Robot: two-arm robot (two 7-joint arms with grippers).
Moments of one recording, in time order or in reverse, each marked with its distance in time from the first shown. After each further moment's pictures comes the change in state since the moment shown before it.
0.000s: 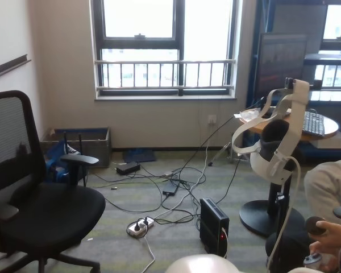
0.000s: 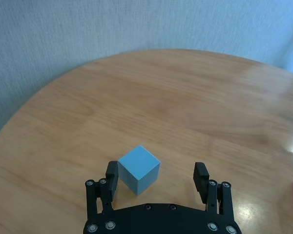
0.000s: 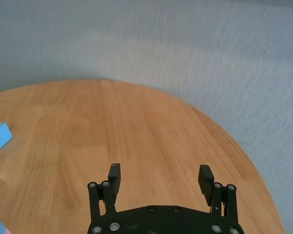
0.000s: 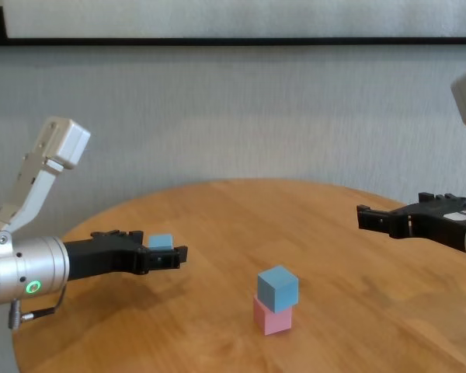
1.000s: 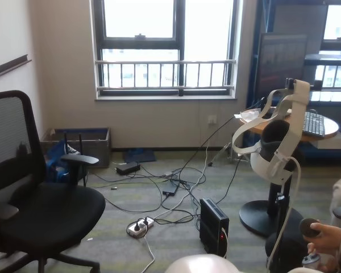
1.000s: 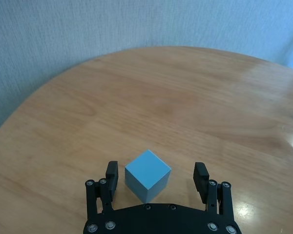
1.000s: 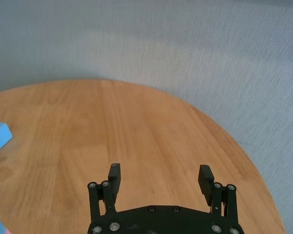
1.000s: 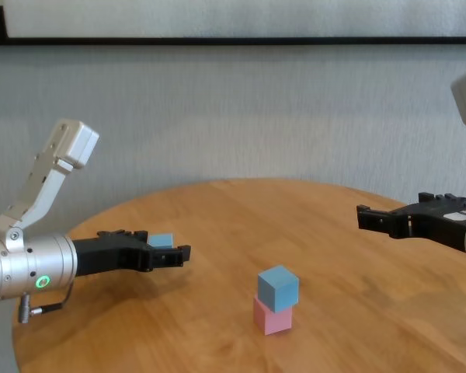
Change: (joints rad) left arm -0.171 -0.074 -0.009 0.335 0.034 -0.127 -0.056; right arm 0.000 0.000 0.000 0.000 0.000 0.000 0.000
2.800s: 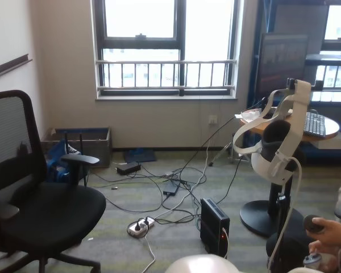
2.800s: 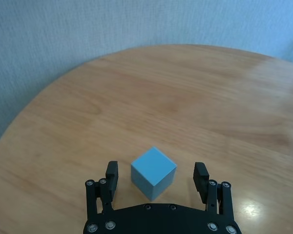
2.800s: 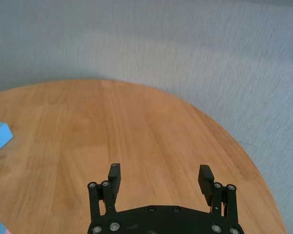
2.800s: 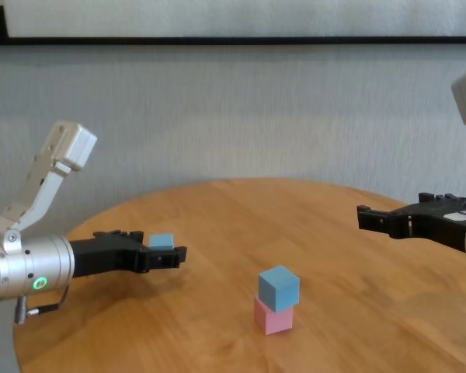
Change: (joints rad) left arm -0.010 0.008 0.052 0.012 -0.035 -0.009 0.015; right arm 0.000 0.000 0.000 0.000 0.000 0.000 0.000
